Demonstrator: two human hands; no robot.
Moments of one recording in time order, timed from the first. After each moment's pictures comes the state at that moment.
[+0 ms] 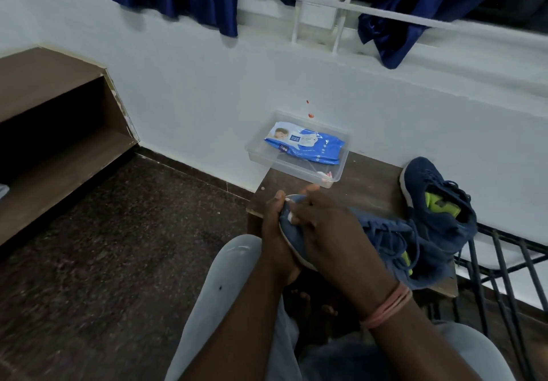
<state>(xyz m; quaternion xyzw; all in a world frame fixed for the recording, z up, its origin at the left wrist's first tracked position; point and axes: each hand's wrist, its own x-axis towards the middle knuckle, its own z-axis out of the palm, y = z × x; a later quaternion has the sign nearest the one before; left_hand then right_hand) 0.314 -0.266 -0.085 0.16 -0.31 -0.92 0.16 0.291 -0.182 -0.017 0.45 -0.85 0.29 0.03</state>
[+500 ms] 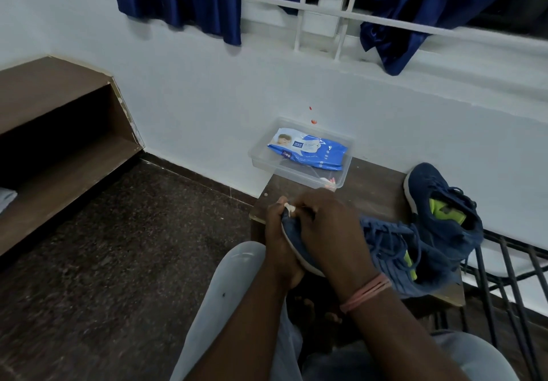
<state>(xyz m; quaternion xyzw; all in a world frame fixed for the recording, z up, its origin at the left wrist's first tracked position) 0.311 -0.264 -0.084 0.16 -0.24 -0.95 0.14 0.284 -0.200 -0.015 0.38 -0.87 0.31 0.09</state>
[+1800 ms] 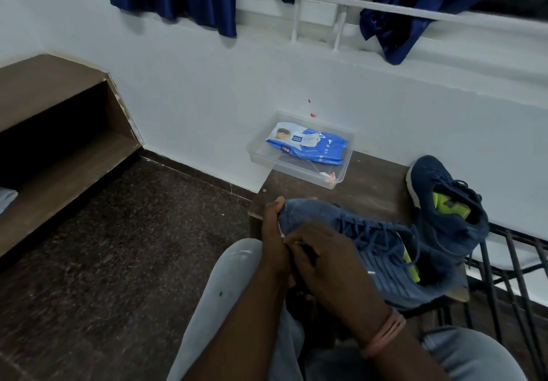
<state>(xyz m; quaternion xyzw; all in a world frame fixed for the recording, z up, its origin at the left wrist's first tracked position) 0.305 -0.275 -0.105 0.21 -0.27 -0.93 0.13 0.301 -0.166 -0.058 0.42 -0.84 0.34 -0.01</state>
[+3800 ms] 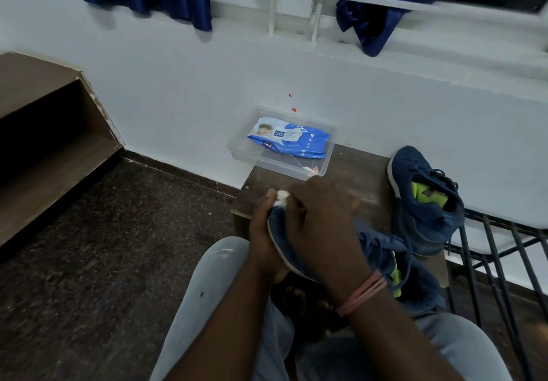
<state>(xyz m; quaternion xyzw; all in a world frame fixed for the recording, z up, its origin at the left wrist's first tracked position) 0.305 -0.265 -0.106 0.18 -0.24 -0.95 0.10 0.281 -0.182 -0.021 0.30 -0.92 0.24 0.07</state>
